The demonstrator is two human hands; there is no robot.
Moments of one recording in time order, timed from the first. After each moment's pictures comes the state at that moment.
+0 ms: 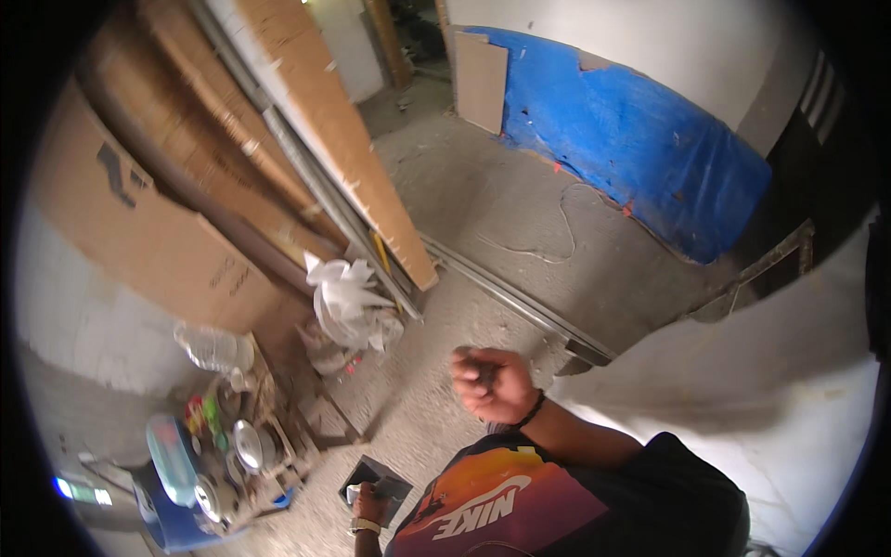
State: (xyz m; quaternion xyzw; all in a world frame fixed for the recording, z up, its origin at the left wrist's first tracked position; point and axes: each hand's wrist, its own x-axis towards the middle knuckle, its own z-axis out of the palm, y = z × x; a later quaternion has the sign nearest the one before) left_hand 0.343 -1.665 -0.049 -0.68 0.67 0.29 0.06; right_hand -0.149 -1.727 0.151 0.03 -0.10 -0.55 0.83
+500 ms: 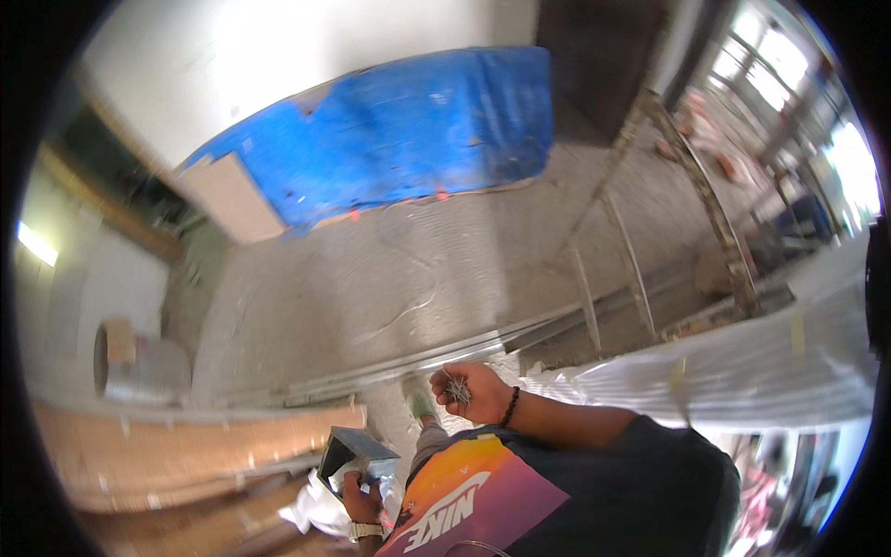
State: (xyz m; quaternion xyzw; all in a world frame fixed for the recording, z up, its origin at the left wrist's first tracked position) left_hand -0.079 -2.138 0.028 -0.28 0.91 0.31 -0.06; right_hand -0.372 -1.860 0.101 0.19 0.21 -0.78 0.56
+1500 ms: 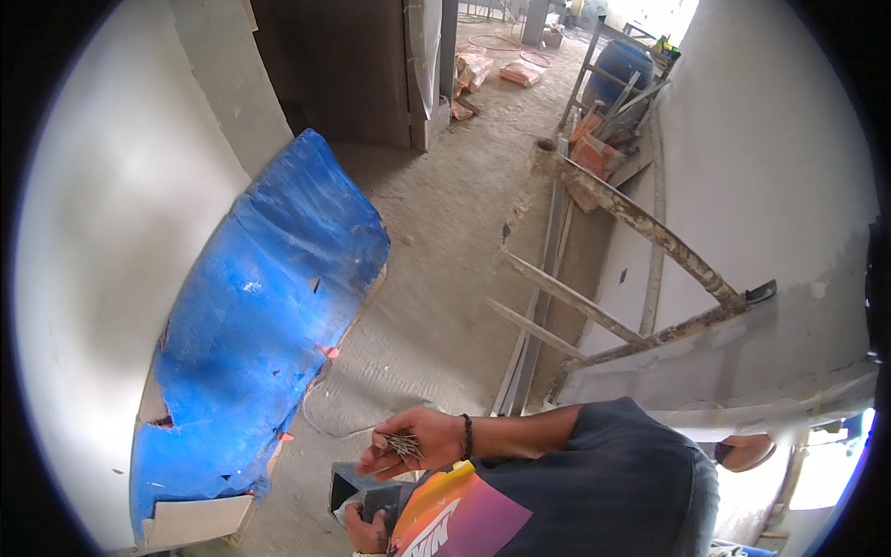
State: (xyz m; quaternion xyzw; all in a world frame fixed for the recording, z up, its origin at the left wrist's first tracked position) left_hand -0.870 -2.243 0.039 0.06 0.93 0.34 0.15; right_hand -0.920 -1.885 0.182 0.04 0.00 -0.94 0.35
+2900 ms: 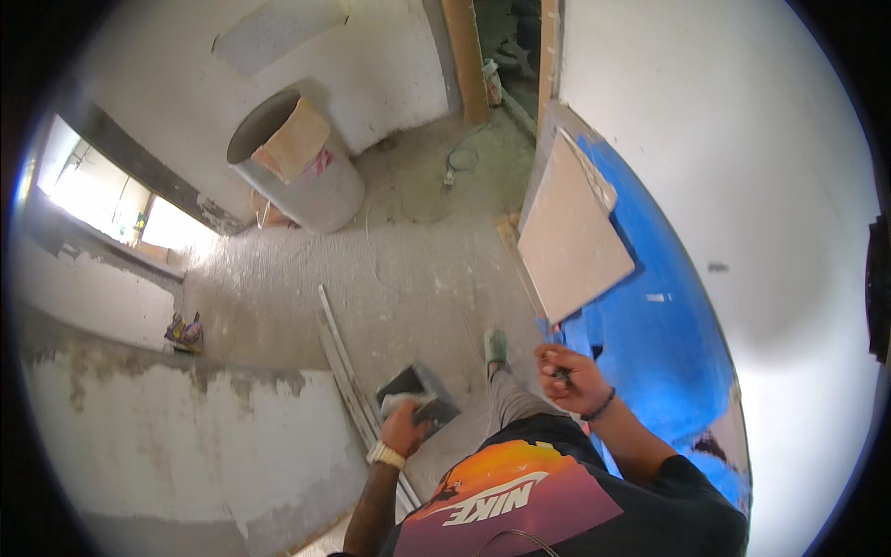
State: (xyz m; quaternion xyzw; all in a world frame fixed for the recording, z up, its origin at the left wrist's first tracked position) left_hand -0.870 -2.976 0.044 -0.61 0.72 0.33 -0.08; right_hand -1.263 -2.974 0.110 0.00 0.21 -0.48 0.85
